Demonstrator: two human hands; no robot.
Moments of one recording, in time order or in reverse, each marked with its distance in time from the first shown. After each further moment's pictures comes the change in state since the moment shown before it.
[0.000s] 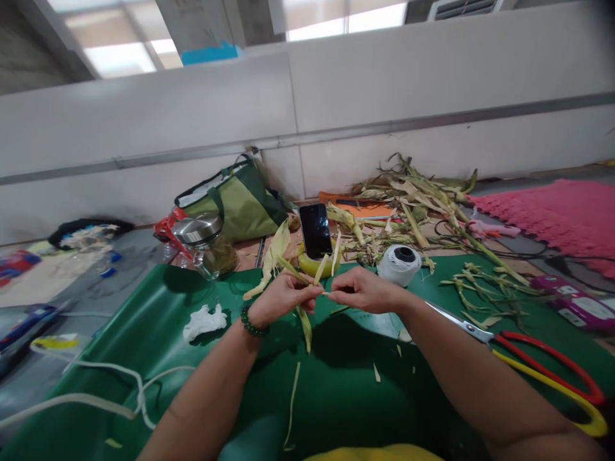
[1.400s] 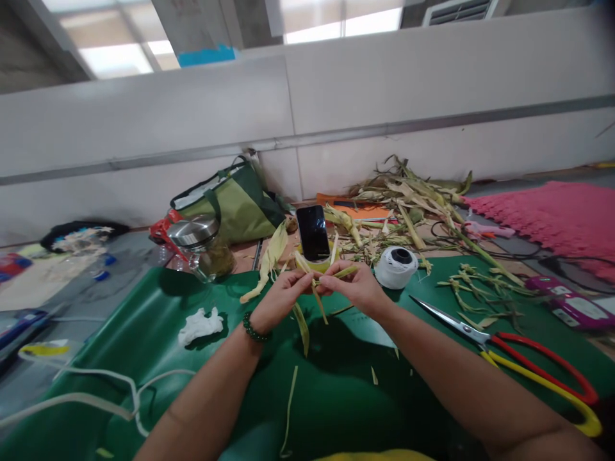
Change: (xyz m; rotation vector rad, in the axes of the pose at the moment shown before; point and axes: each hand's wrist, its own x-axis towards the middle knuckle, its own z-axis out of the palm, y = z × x) left_hand 0.006 -0.004 0.010 -0.107 0.066 0.192; right_hand 0.011 -0.004 0.028 0.573 0.540 0.126
